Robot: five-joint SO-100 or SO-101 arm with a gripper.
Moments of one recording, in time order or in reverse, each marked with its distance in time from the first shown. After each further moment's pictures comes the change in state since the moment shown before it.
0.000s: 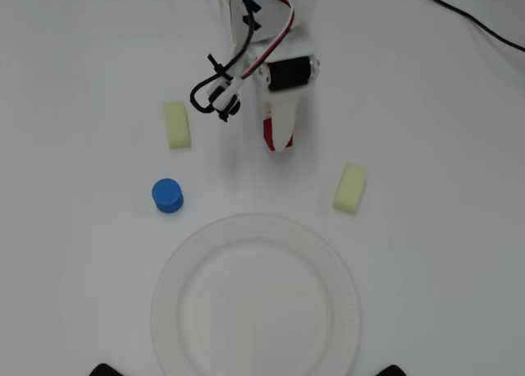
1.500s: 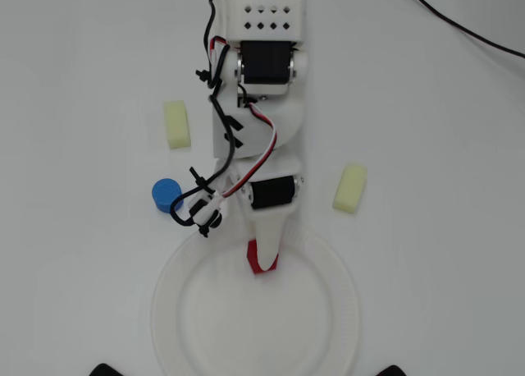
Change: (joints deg) arm 3.3 -46.8 -36.1 -13.8 -1.9
